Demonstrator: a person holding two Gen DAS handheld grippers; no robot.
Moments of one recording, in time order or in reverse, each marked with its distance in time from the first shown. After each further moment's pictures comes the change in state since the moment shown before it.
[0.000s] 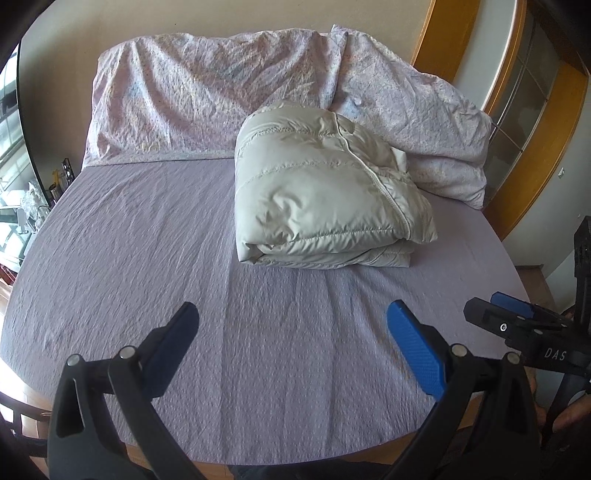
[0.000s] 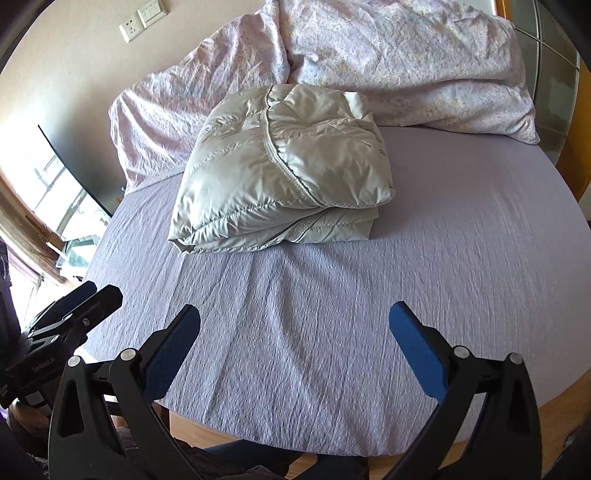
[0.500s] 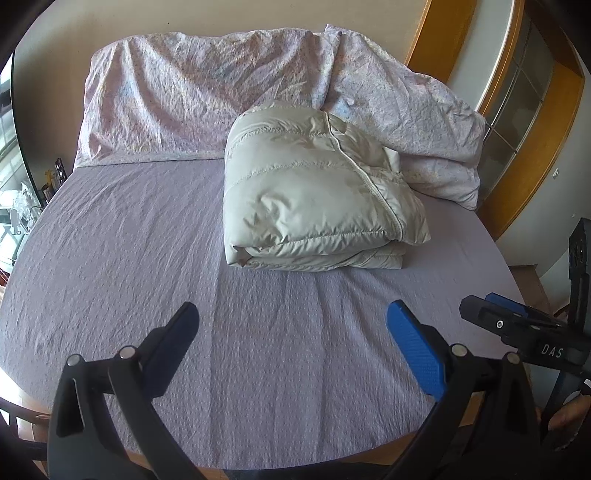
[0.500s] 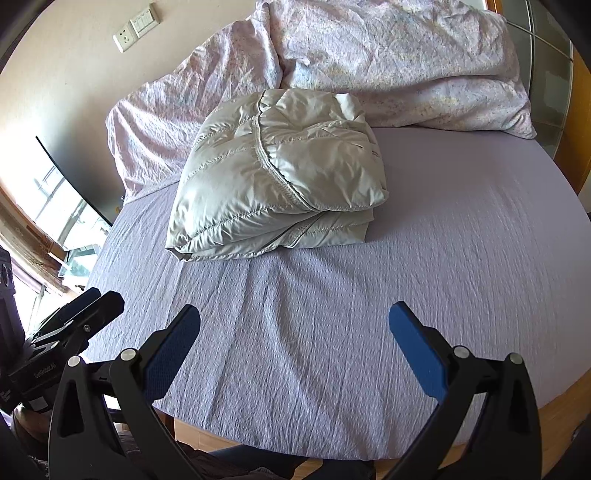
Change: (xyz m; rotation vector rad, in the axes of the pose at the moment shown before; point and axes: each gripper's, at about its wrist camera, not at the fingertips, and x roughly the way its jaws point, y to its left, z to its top) left arm 0.007 -0.004 0.002 -0.003 0.002 -0.027; right arm 0.000 -0.007 0.002 0.022 -0.019 0.007
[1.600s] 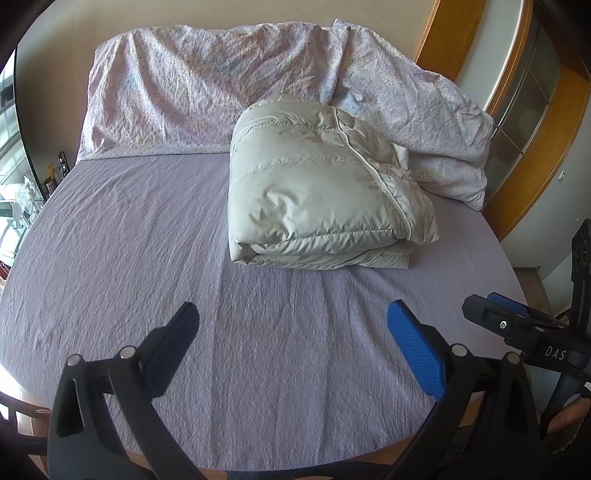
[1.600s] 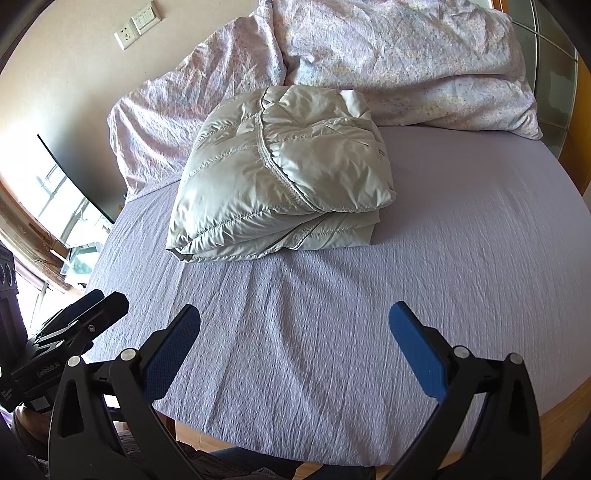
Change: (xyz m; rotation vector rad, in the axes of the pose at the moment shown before) left arm 0.006 0.008 0.001 -0.014 0.018 0.009; right arm 0.007 0.001 0.002 -0.005 0.010 0.011
